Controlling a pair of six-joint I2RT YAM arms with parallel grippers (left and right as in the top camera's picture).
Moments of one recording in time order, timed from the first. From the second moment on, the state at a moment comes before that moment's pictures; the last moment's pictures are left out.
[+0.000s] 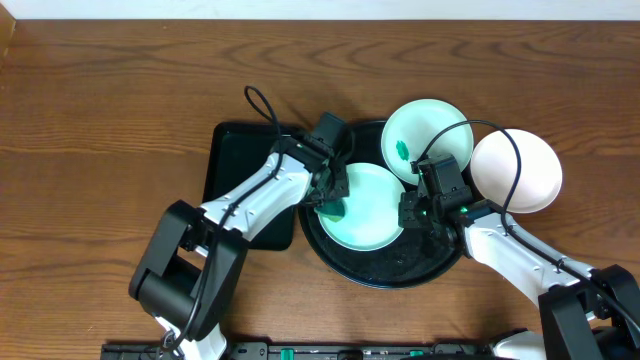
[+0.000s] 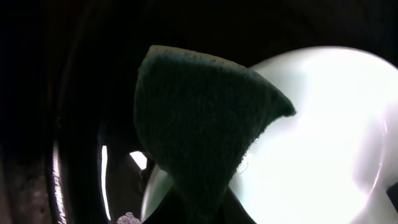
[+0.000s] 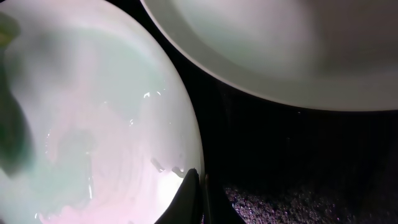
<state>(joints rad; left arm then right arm) -0.56 1.85 1.19 -0.65 0.11 -0.67 0.39 1.53 0.66 -0.22 -0.10 0.41</state>
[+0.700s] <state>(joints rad) -0.62 1.92 1.19 -0.59 0.08 -0.68 0.39 1.53 0.66 -0.22 -0.10 0.41</state>
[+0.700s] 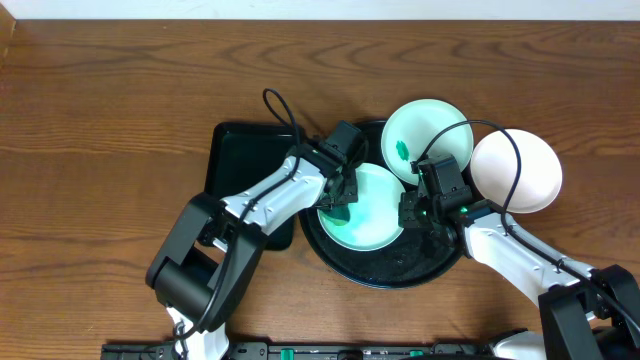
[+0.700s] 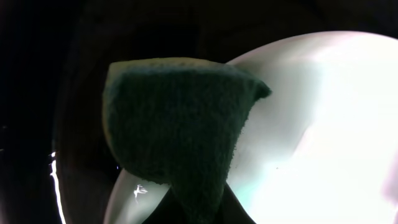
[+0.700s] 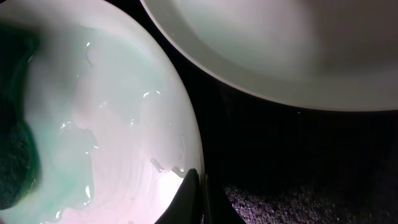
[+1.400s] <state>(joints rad) -0.65 1.95 1.20 -0.47 0.35 -0.70 0.38 1.53 0.66 -0.22 -0.09 0.41</state>
